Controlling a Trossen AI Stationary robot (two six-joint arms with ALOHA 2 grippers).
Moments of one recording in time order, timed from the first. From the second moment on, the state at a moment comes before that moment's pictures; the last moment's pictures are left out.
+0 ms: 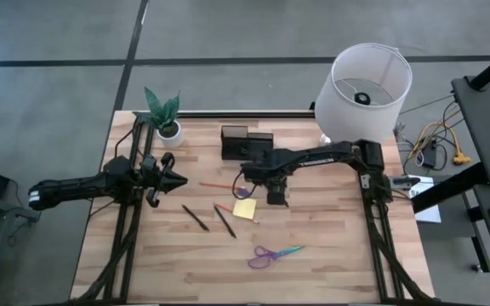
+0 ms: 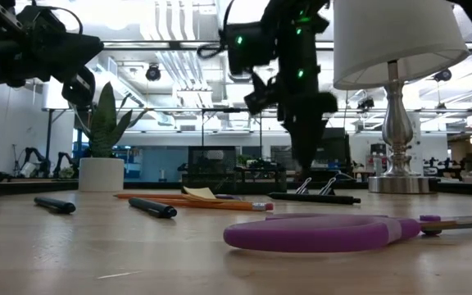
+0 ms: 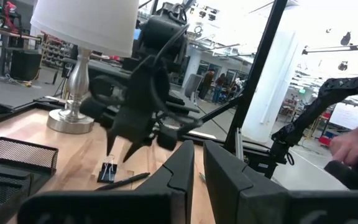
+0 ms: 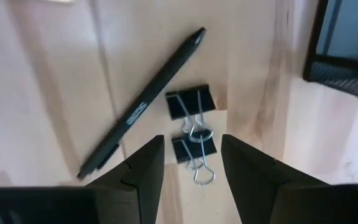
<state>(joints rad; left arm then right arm) 0.18 0.17 0.01 0.28 0.28 -0.33 -0.04 2.03 1.58 -1.16 0.16 0.06</state>
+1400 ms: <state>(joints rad) 0.18 0.17 0.01 0.28 0.28 -0.33 -0.07 1.87 1.23 -0.79 0.13 -0.14</state>
